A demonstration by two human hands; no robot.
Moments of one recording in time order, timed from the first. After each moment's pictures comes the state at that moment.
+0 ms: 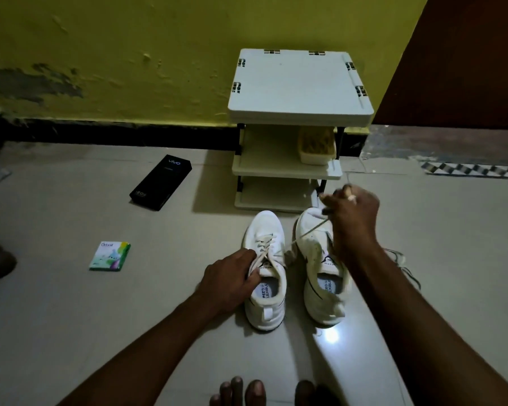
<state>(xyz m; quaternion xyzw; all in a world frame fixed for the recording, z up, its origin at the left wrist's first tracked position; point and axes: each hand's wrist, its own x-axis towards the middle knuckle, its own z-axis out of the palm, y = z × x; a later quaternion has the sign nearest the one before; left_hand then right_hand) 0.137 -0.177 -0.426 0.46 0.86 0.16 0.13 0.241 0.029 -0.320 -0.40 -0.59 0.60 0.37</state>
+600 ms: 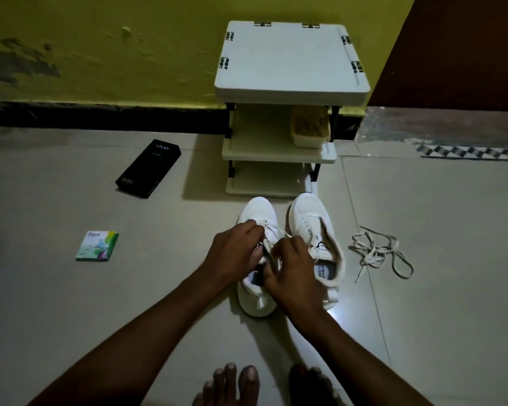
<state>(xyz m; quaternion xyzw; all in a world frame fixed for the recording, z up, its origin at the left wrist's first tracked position) 0.134 -0.145 -0.418 0.54 0.82 0.19 0.00 0.276 -0.068 -0.413 -0.31 -0.87 0.33 0.21</state>
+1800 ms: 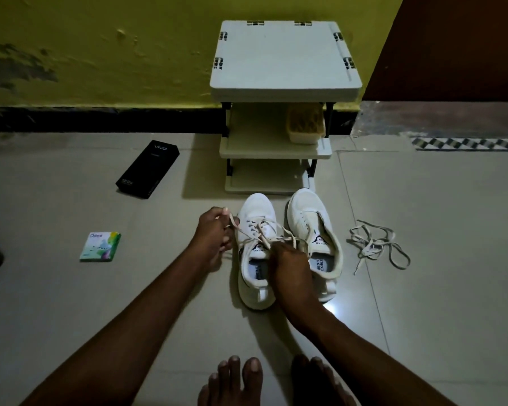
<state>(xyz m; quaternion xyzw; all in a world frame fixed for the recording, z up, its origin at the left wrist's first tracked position) 0.109 -0.139 -0.395 0.02 0.68 0.63 0.36 0.271 -0.073 -0.409 -0.34 -0.88 0.30 0.12</state>
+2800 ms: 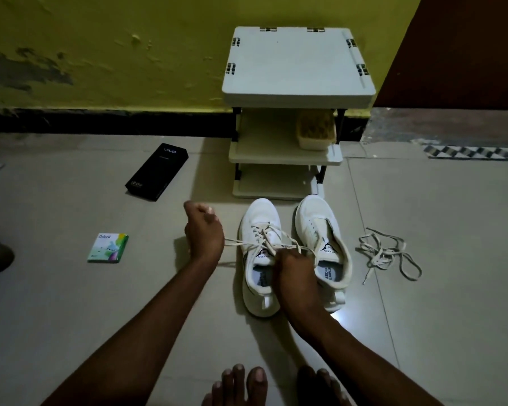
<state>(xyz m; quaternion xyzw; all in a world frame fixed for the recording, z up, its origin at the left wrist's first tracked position) 0.097 -0.146 -0.405 0.02 0.84 0.54 0.05 0.264 -0.075 -0.400 -0.35 -0.89 0.27 0.08</state>
